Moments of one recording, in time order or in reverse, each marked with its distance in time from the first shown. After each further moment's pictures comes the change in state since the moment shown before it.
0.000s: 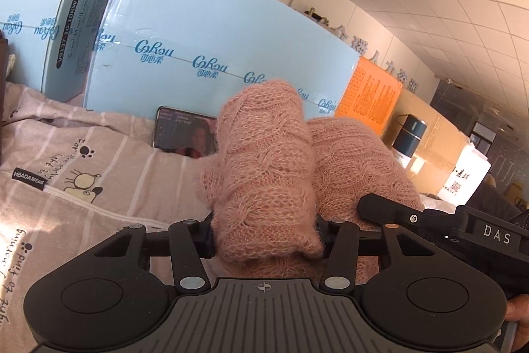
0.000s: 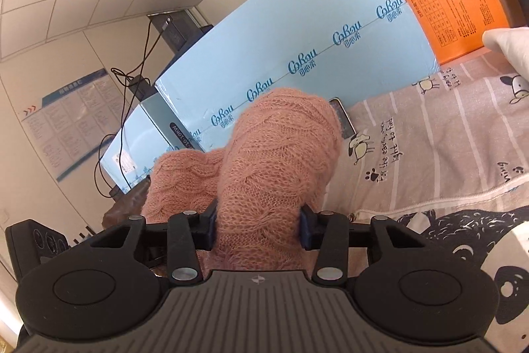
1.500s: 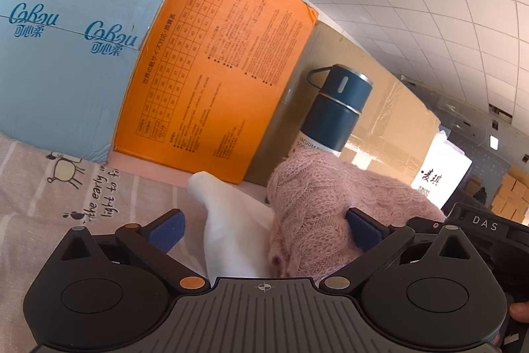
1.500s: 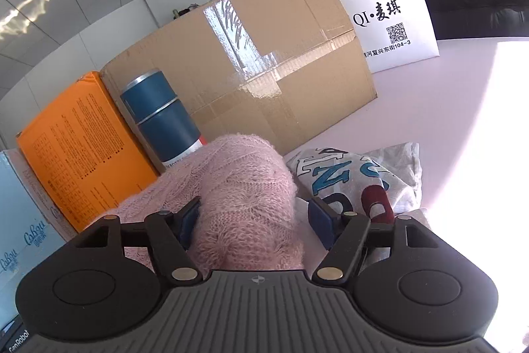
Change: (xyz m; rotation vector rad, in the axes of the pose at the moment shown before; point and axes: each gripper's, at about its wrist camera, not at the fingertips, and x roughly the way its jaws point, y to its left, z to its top) left arm 0.308 -0.209 -0.016 0.022 0.022 -0.155; right arm -0.116 -0.276 0.165 0.160 -0.361 -0.845
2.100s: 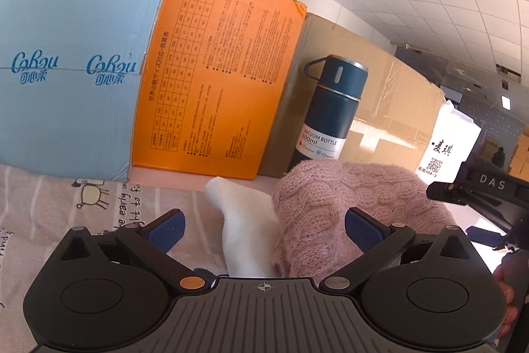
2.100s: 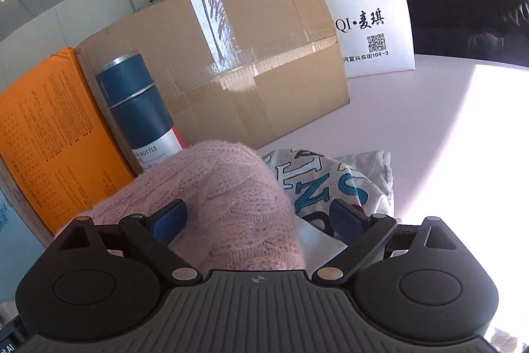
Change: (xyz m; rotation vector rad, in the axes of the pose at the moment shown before) left arm -0.023 -0.008 0.008 0.132 0.035 0.046; right arm -0.016 0.019 0.012 -0.072 -0.043 -0.133
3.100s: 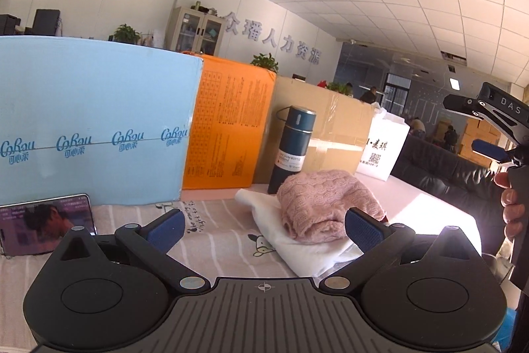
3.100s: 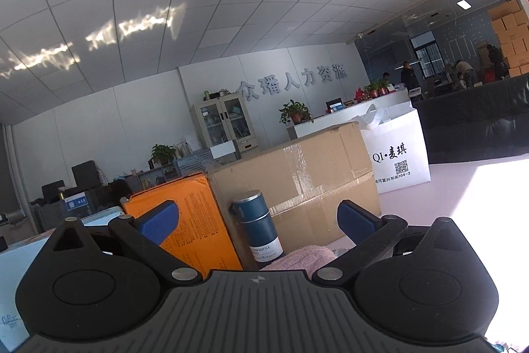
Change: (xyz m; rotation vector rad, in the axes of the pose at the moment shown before) left arm -0.197 0.077 0.041 0.126 0.008 -0.174; right arm -0.246 0.075 0.016 -0.087 -0.337 0.131
